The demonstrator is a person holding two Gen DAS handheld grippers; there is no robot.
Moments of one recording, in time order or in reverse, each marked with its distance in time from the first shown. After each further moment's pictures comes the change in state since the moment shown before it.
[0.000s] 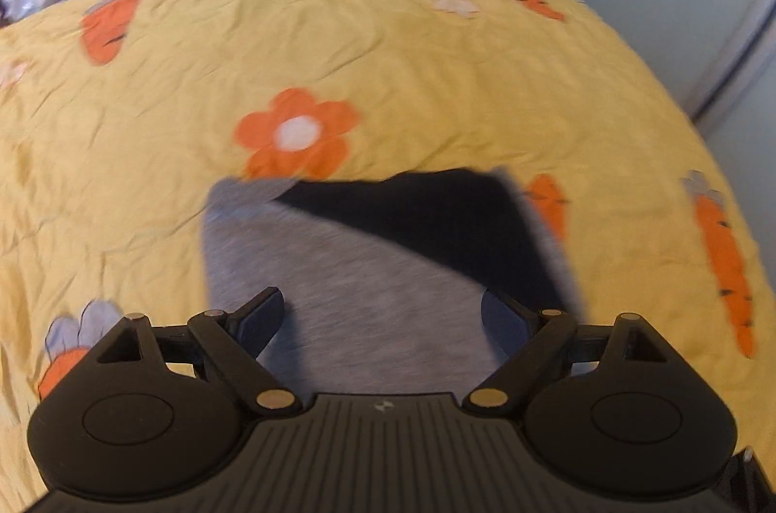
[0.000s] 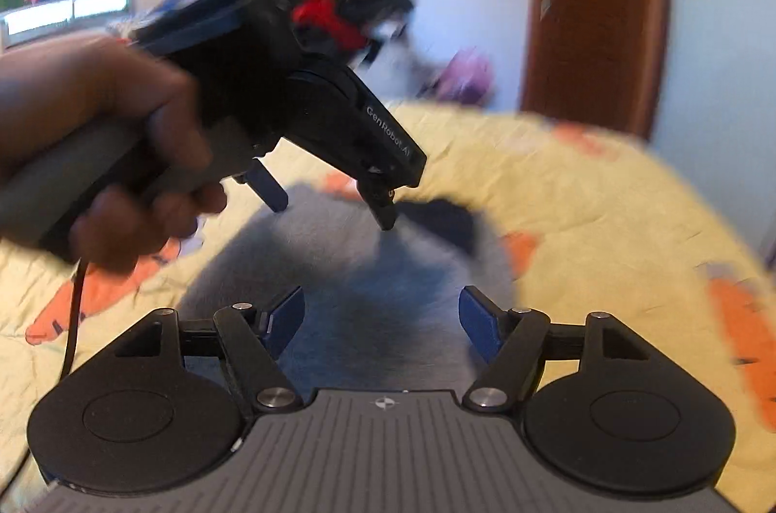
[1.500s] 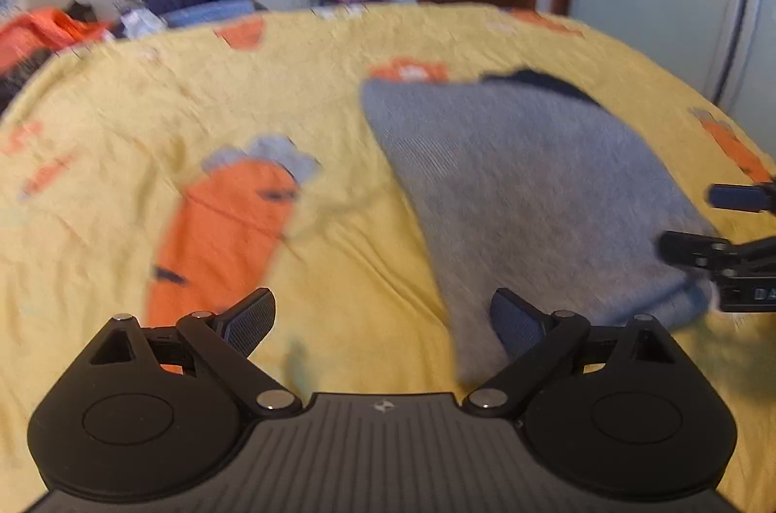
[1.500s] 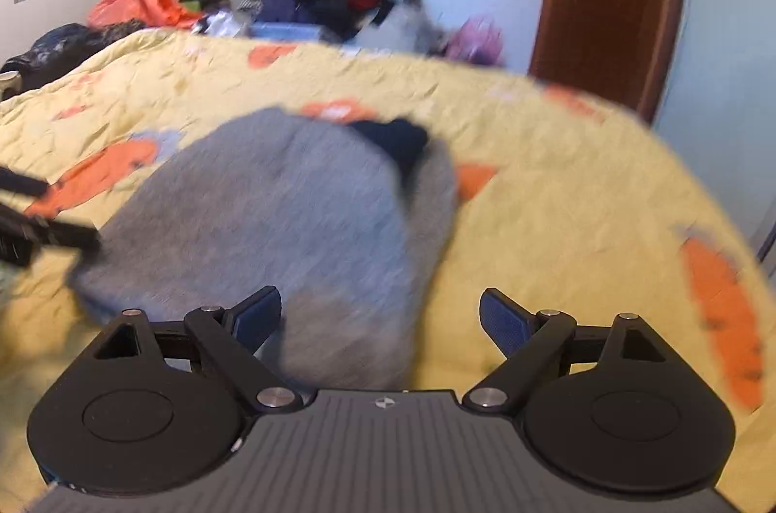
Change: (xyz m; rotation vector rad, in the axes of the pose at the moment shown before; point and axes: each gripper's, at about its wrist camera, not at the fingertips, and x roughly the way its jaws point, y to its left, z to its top) left arm -0.089 0.052 -0.197 0.059 -0.320 0.184; right arm -0.027 -0.050 -0.037 -0.089 0.034 -0.045
